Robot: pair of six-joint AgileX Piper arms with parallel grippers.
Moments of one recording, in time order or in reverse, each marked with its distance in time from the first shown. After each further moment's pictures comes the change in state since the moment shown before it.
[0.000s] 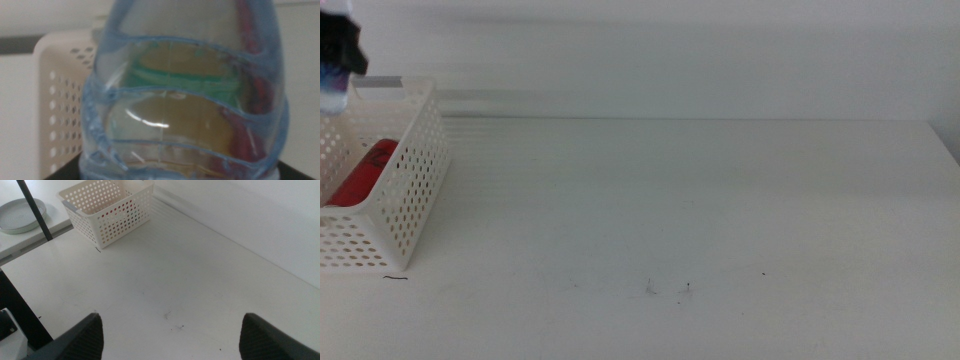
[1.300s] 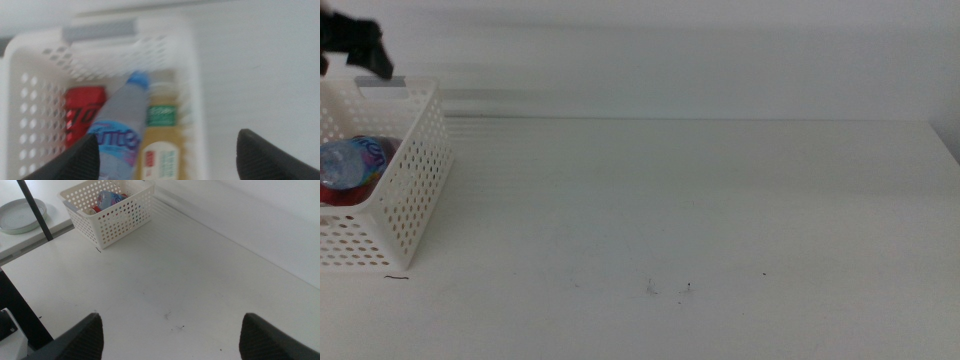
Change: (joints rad) left arm -0.065 0.002 -0.008 0.043 0.038 -0.043; right arm 0.000 0.000 0.000 0.000 0.000 0.000
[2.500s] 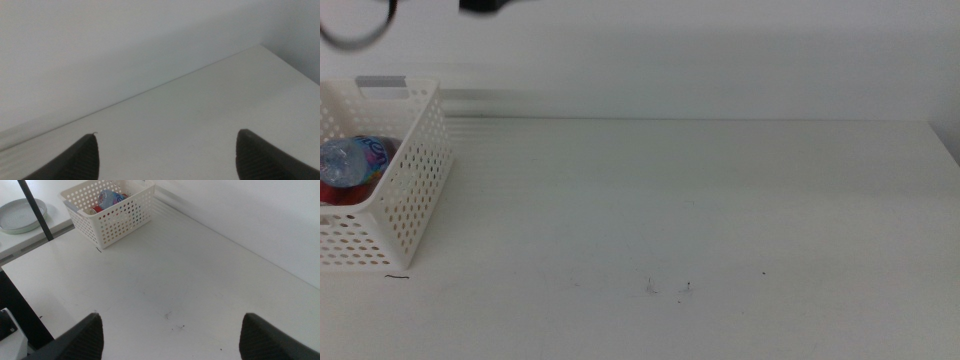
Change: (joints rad) left arm -0.540 -0.684 0.443 -0.129 -0.333 -0.075; right arm 0.000 0.000 0.000 0.000 0.000 0.000
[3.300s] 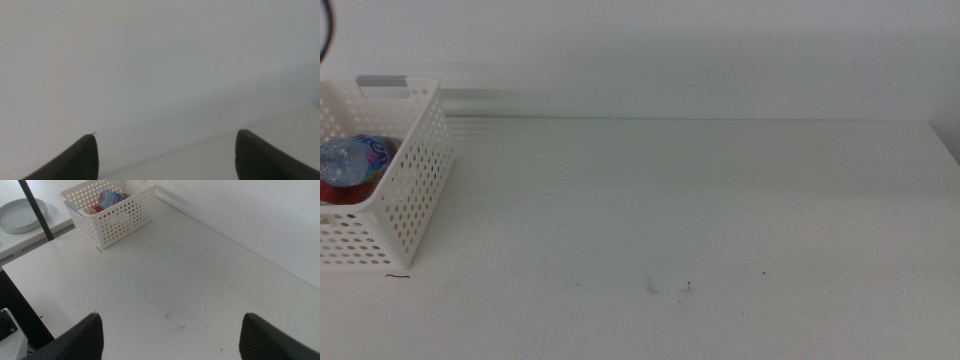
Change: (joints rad) left arm -0.002 -0.166 0.172 0.223 -0.280 -0.159; right arm 0.000 0.000 0.000 0.000 0.000 0.000
